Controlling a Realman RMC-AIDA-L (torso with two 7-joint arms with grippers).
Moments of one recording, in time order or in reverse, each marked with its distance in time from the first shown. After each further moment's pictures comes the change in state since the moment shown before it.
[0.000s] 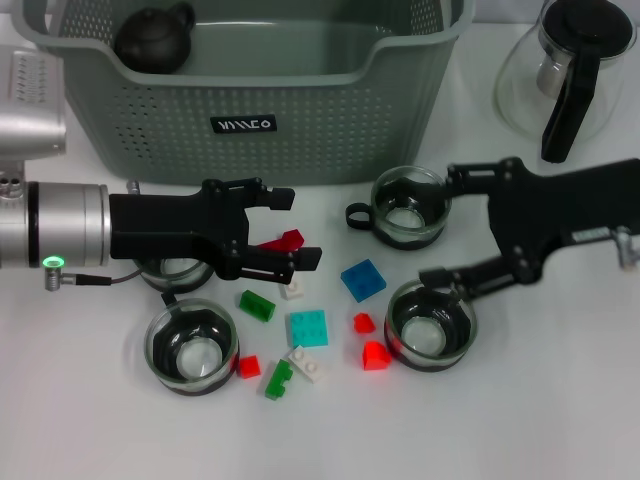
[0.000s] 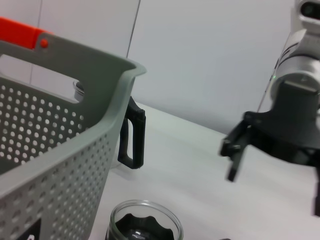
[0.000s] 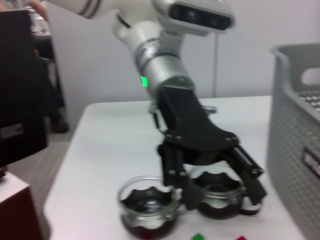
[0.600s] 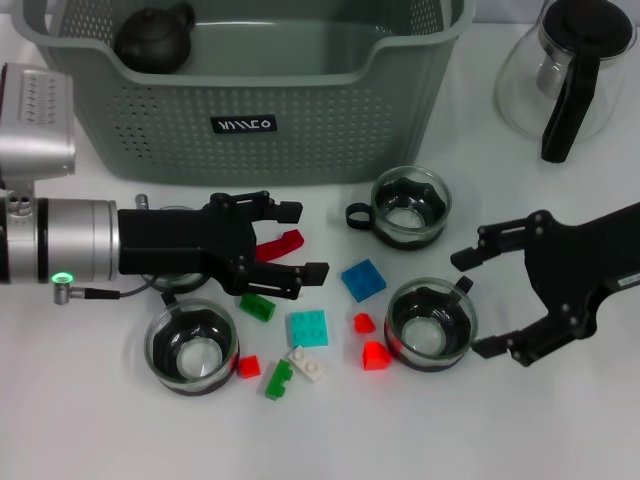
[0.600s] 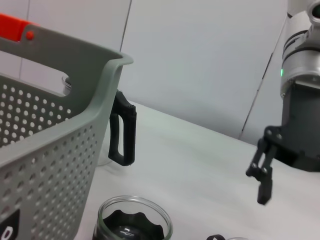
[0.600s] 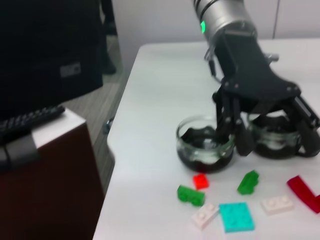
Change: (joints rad) left arm 0.009 -0.010 0.000 -0.030 0.002 -0.005 0.043; right arm -0.006 0.013 -0.008 -0.162 -0.209 -0.143 0.053
